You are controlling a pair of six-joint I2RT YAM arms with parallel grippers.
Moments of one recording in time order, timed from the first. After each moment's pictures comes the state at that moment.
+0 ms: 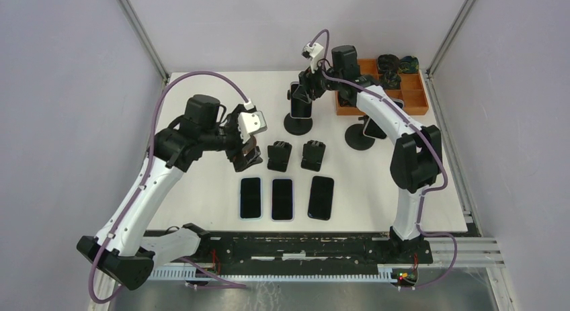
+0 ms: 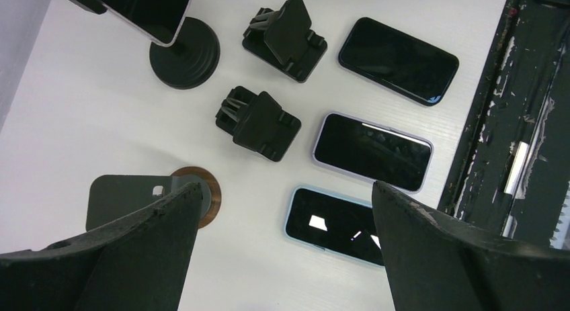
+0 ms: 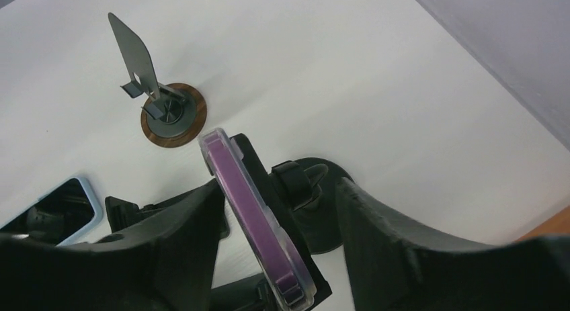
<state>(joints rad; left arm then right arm) -0.47 1.10 1.31 -0.90 0.51 0.61 0.39 1.95 1.77 -0.29 -0.57 -0.19</state>
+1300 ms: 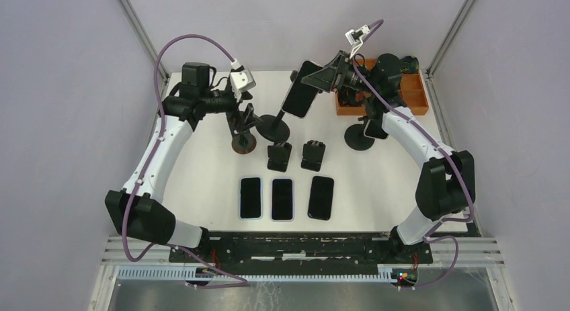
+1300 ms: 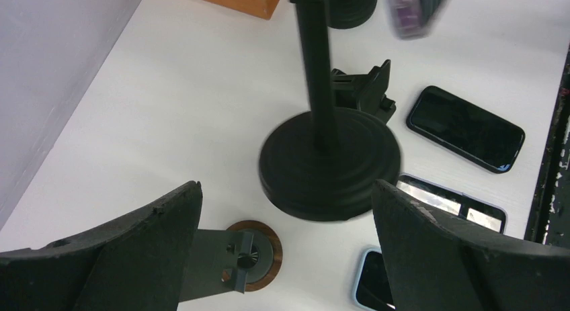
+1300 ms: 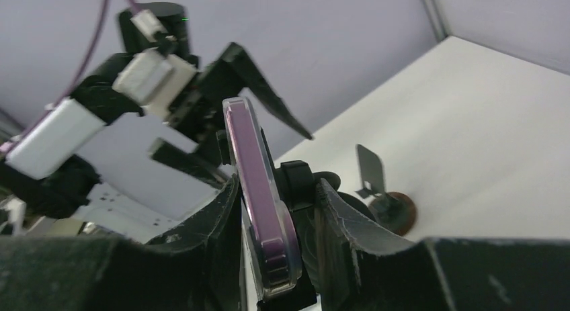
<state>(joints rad) -0.21 1.41 1.45 -0.69 0.80 0.63 0.29 1.67 1.37 0.51 -0.92 0.77</state>
